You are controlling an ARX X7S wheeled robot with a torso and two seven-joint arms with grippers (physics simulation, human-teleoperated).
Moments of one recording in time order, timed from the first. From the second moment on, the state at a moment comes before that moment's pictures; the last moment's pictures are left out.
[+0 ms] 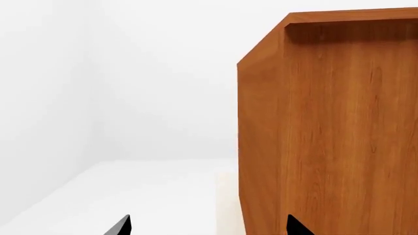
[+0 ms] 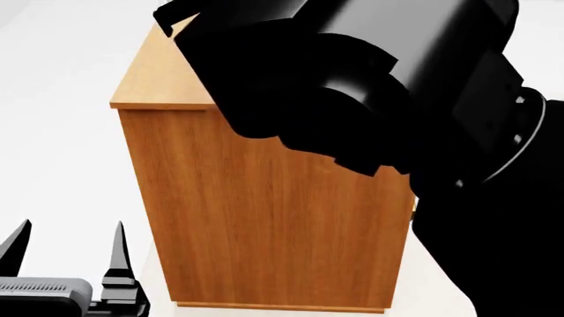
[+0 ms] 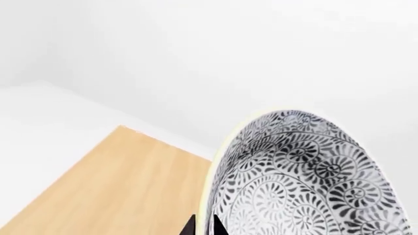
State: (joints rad) left arm -0.18 -0.38 0.40 0.36 -0.31 -0.19 -0.52; right arm 1.75 0.23 -0.88 0.16 1.30 1.11 0.97
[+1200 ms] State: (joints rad) left arm -0.18 -0.39 0.41 0.34 -0.32 -0.17 -0.52; right arm 1.71 0.19 -0.81 0.14 1.43 1.07 0.92
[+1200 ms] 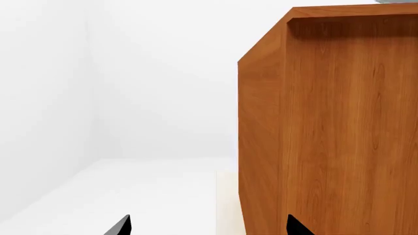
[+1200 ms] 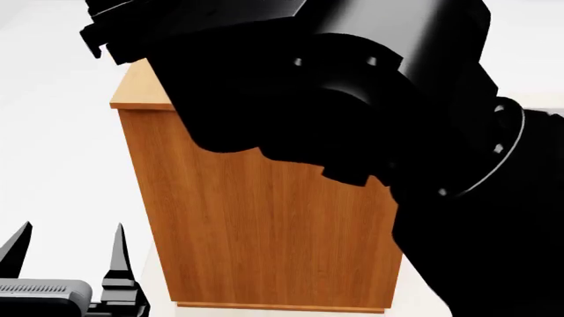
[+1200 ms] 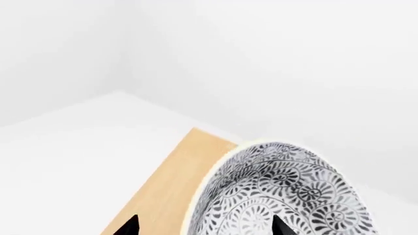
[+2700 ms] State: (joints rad) left arm -0.19 -0.40 0.42 0.36 -0.33 -0.18 -0.54; right arm 1.81 0.55 -0.64 -0.36 1.83 1.20 1.38
